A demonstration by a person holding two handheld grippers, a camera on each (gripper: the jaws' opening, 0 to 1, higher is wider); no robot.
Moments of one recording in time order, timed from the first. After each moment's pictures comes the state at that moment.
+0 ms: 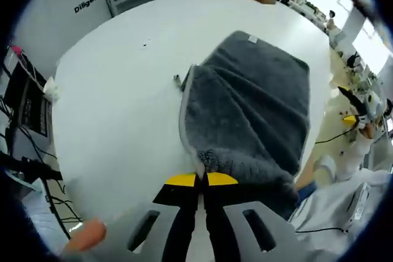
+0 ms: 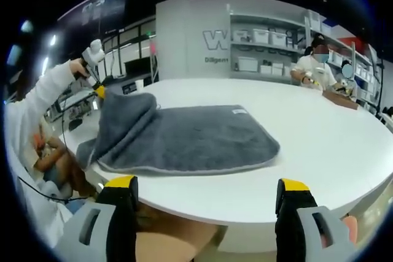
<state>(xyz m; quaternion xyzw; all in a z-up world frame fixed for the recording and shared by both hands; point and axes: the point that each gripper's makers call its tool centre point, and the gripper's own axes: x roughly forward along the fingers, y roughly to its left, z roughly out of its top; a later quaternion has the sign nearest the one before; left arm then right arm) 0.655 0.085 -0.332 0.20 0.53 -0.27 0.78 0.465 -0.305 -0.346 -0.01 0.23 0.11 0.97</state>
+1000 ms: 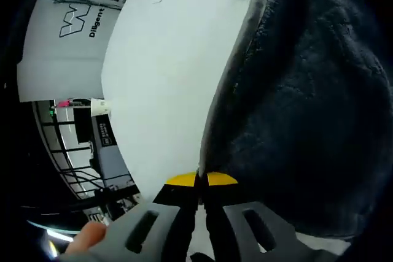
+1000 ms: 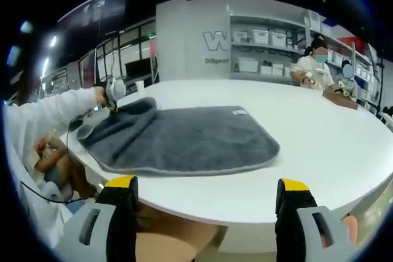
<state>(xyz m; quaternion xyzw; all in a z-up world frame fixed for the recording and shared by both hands) 0.762 0.197 -0.415 0.53 0.49 -0.08 0.69 0.464 -0.304 -0.346 0.00 0.23 0.11 0.97</state>
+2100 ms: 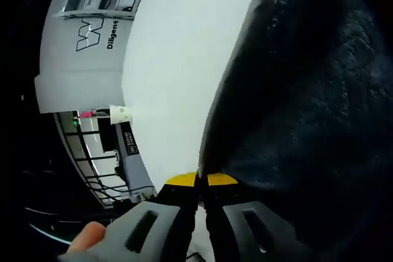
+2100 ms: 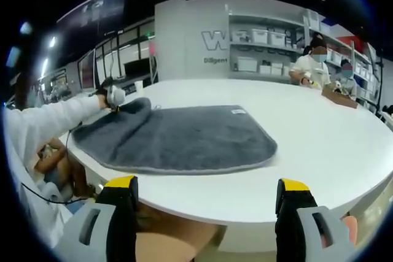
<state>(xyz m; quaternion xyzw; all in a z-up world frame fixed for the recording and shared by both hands) 0.813 0.236 -0.420 0.60 0.41 -0.04 0.69 0.464 -0.307 -0.346 0.00 0.23 0.11 0.97</state>
